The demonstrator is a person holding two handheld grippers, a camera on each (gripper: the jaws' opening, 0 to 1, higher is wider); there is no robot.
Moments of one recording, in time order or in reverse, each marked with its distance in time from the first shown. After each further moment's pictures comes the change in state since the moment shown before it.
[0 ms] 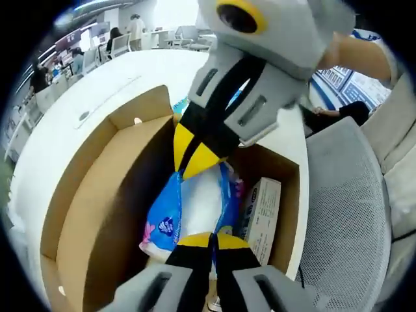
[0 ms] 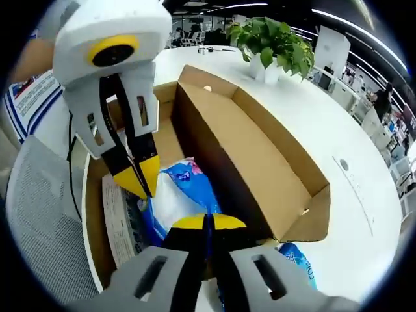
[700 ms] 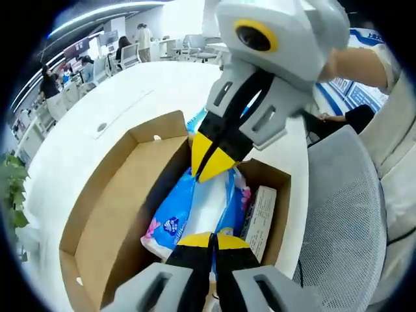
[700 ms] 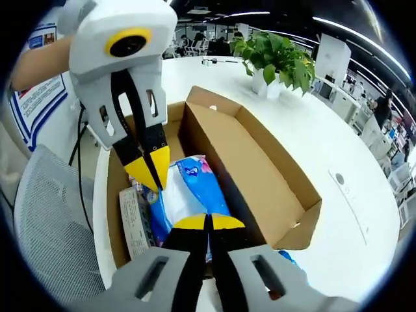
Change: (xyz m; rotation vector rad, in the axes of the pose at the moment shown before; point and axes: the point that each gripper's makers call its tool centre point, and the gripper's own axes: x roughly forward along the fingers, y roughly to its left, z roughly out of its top) left arm -0.043 0.003 0.014 -0.007 -0.058 0.087; right arm -0.031 0.009 0.031 -0.044 -0.077 -0.001
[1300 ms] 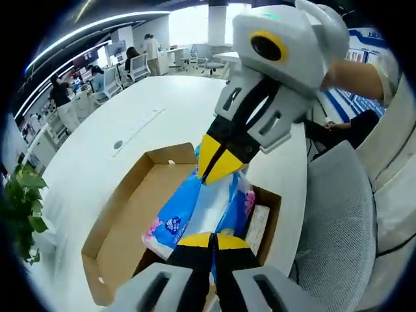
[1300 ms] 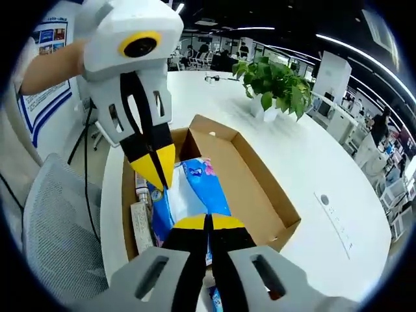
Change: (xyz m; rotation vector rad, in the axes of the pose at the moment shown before) left arm -0.042 -0.009 0.036 0.018 -0.068 0.071; right arm -0.044 -0.004 0.033 -0.058 -0.079 -0.021
